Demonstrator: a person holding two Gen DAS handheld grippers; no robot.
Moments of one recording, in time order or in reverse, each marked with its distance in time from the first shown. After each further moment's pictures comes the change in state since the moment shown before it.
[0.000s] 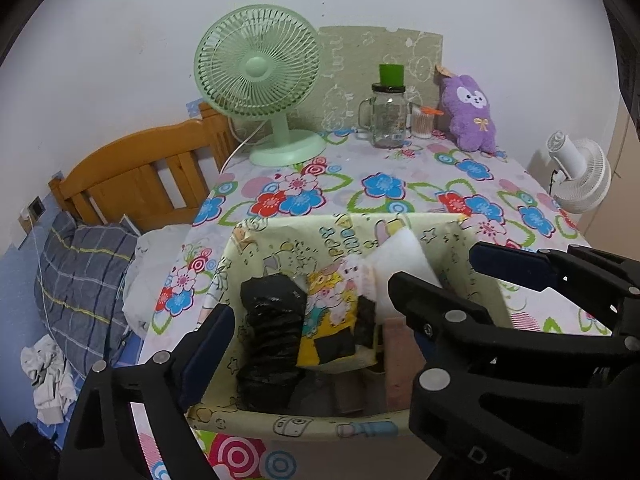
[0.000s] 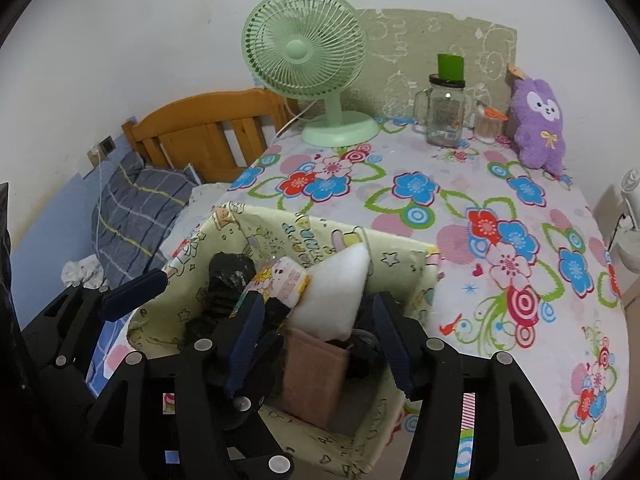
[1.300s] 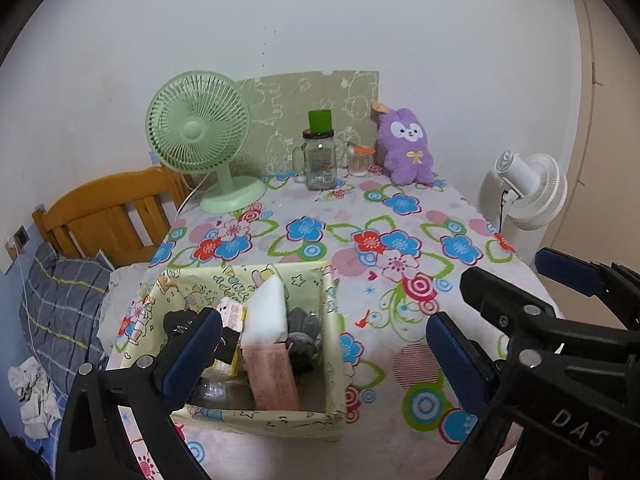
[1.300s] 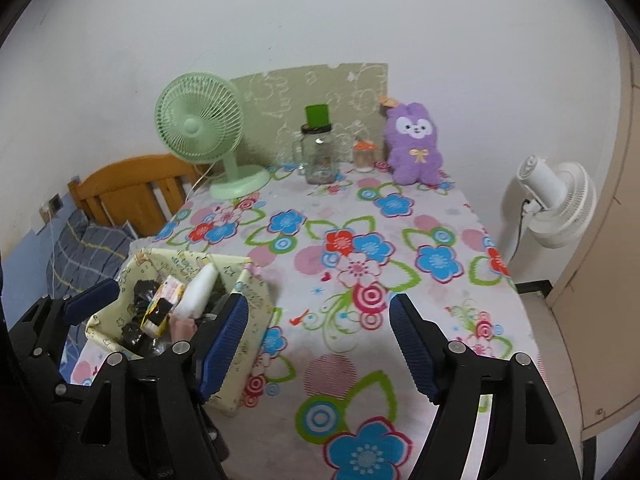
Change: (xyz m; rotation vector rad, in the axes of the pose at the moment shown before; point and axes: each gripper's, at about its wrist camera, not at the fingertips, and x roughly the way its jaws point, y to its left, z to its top) left arm -0.059 -0.092 0.015 0.038 -0.121 -0.082; right arm -0.118 -0.096 -0.037 0.134 -0.177 -0.227
